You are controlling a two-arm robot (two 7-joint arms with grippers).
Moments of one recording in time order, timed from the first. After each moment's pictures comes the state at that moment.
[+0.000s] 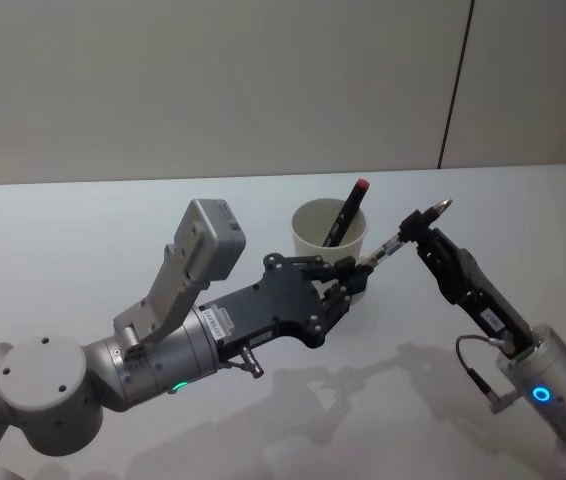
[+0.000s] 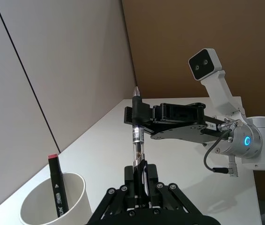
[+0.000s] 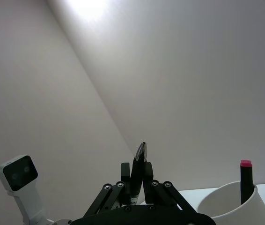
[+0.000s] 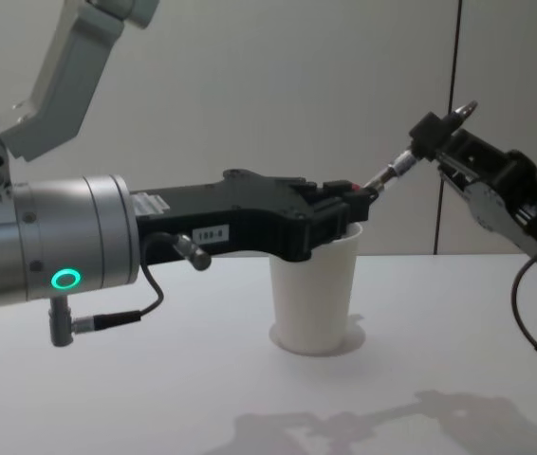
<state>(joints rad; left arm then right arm) -0.33 0.32 0.33 -1.56 -0.24 0.02 -0.74 0.37 0.20 -0.30 -1.12 1.09 -0.16 1.07</state>
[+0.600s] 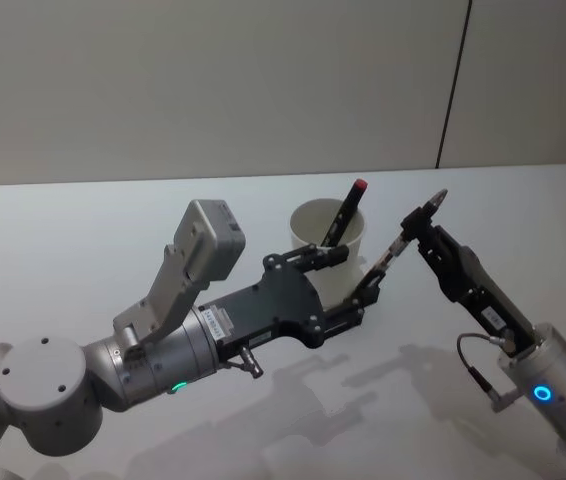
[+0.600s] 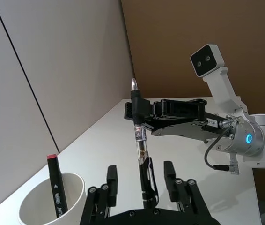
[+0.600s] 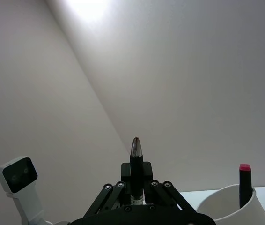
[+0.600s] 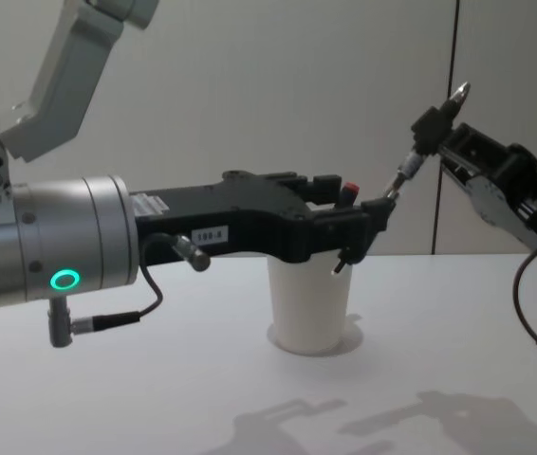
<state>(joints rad) -0.33 0.32 0.33 -1.56 -0.24 0.02 -0.74 0.35 0.21 -0.31 -1.15 1.09 -0.17 1.04</state>
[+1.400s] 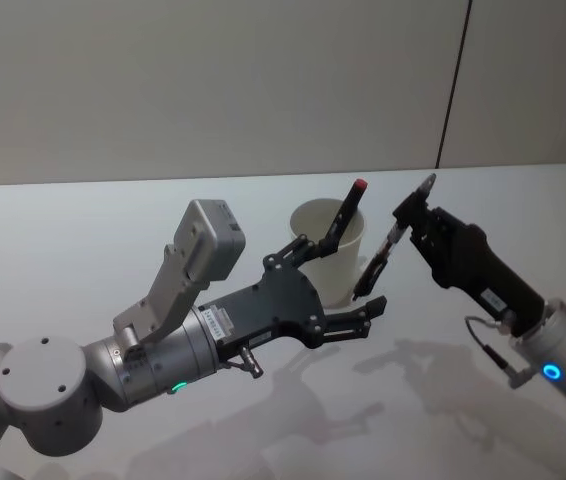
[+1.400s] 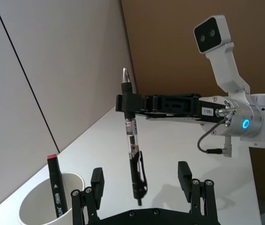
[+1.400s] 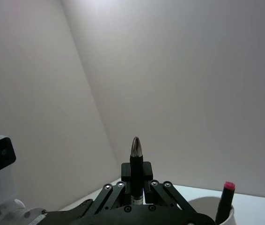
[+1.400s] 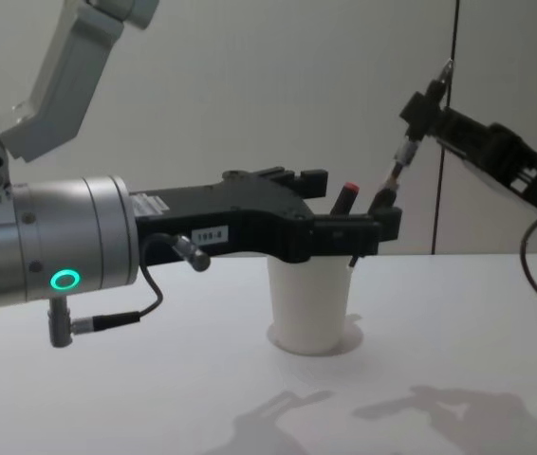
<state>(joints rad) -0.33 0.32 0.33 -1.56 -0.24 0.02 -0.74 0.34 0.25 -0.29 -1.27 0.88 -0.20 0.91</state>
